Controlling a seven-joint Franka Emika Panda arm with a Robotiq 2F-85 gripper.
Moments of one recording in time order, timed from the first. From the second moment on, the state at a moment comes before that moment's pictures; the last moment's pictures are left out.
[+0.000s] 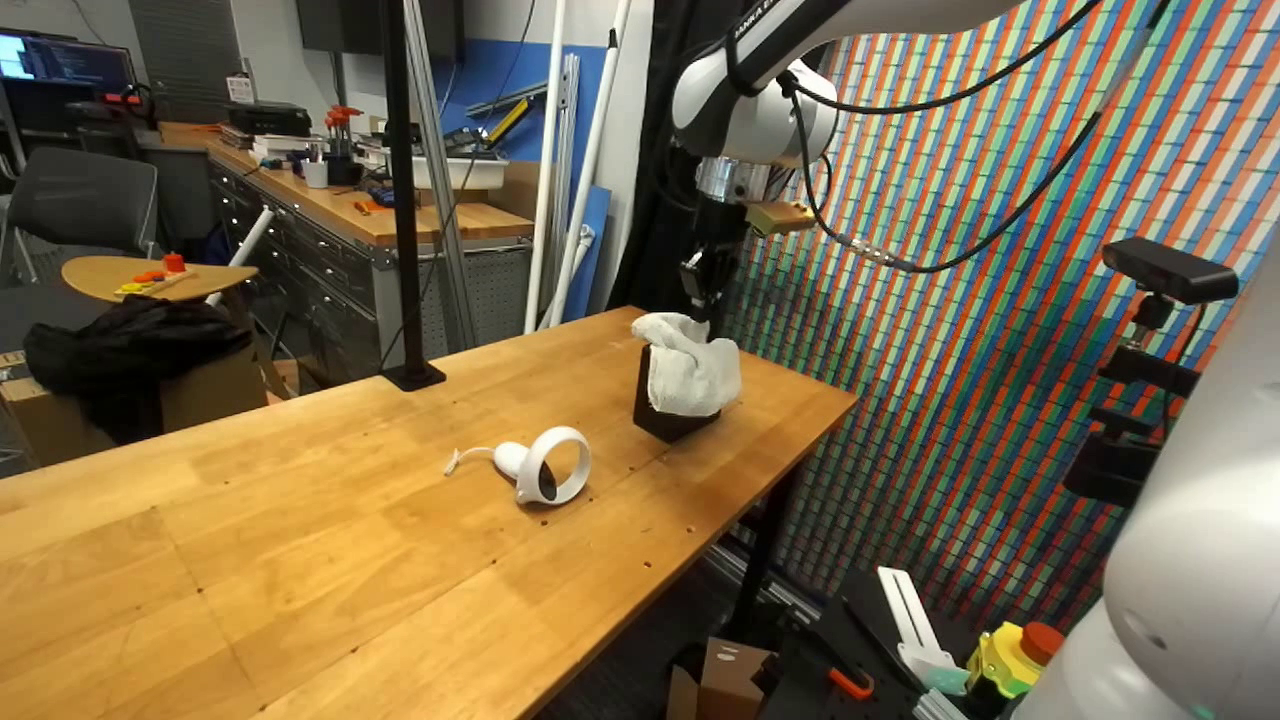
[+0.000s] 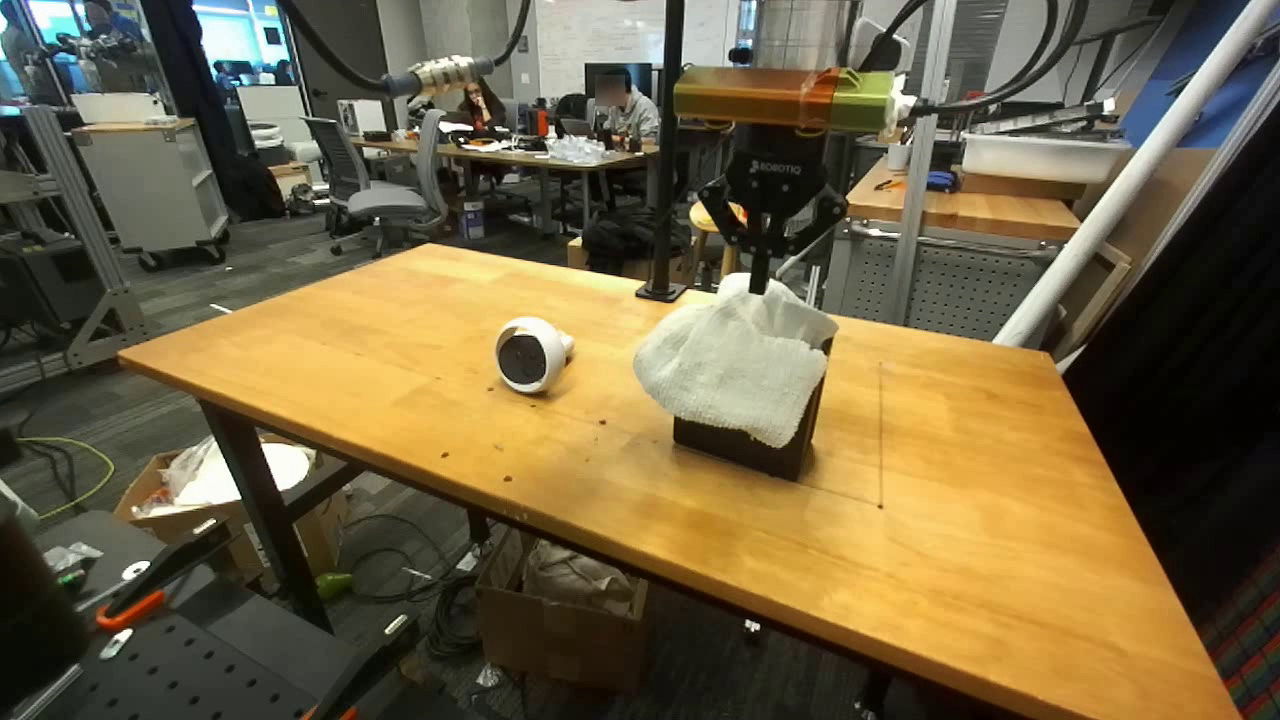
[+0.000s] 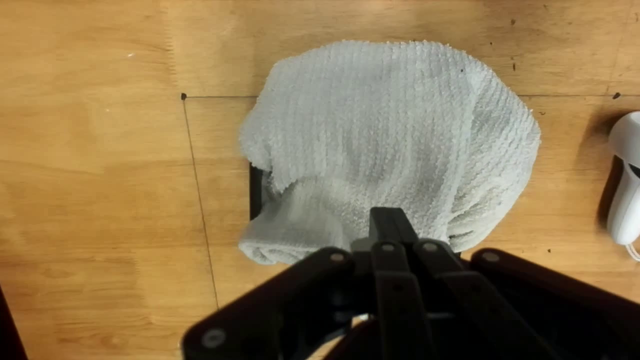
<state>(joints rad) -0.33 0.16 -0.17 -1.99 0.06 2.19 -0.56</state>
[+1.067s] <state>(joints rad) -0.35 0.43 -0.15 -1.85 0.11 2.19 -0.57</state>
